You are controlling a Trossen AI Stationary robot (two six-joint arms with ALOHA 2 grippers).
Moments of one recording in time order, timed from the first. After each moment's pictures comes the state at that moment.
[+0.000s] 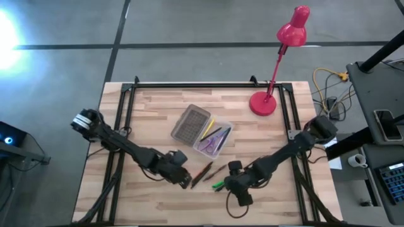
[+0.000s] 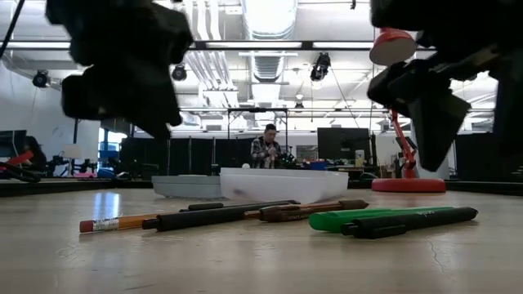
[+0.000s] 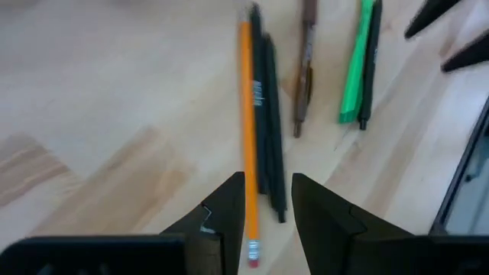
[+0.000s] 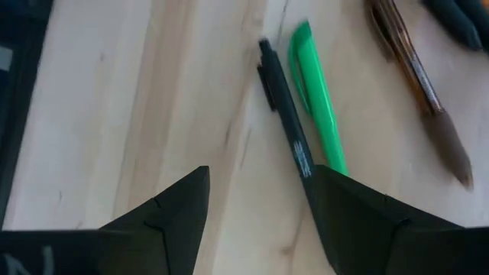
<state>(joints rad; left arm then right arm) -0.48 1.59 0.97 -0.33 -0.27 -1.25 0.55 1.79 1.12 -0.47 0.02 0.39</state>
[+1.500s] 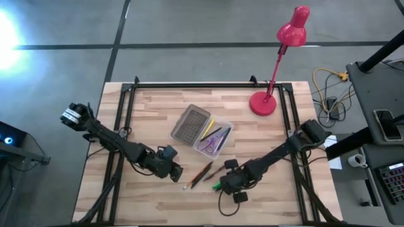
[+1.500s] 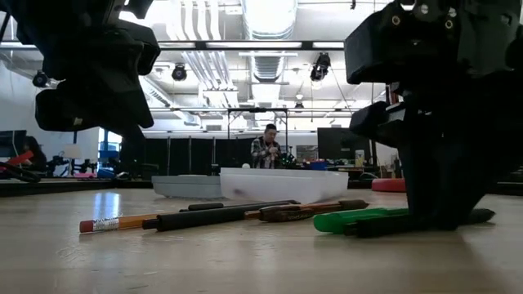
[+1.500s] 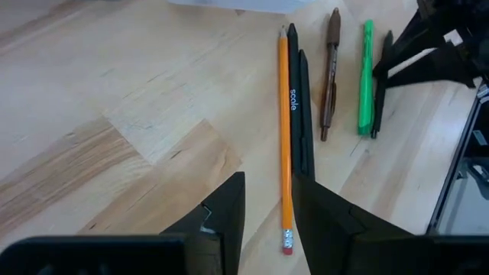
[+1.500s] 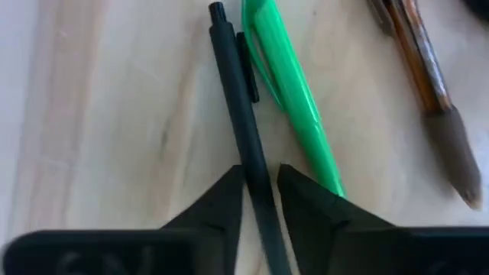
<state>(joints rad) -0.49 1.41 0.75 -0.21 -0.32 -1.31 0.50 1.93 1.15 -0.51 0.07 0.31</state>
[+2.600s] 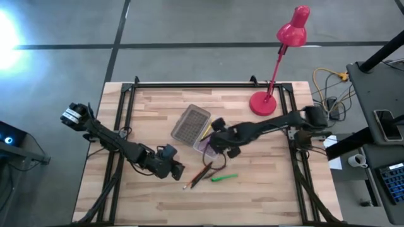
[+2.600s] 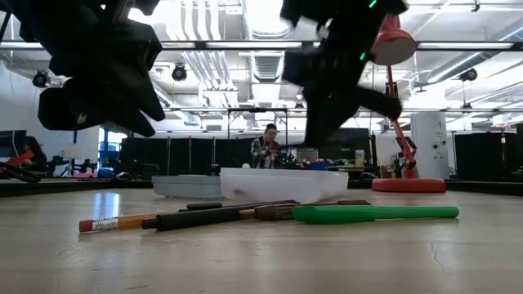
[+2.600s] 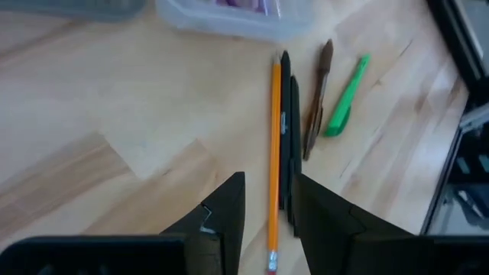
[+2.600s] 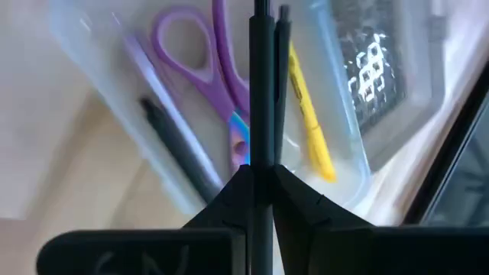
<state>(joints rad) -0.50 1.41 0.75 -0.17 -0.39 -1.35 0.11 1.80 1.27 -0.70 0.38 -0.52</state>
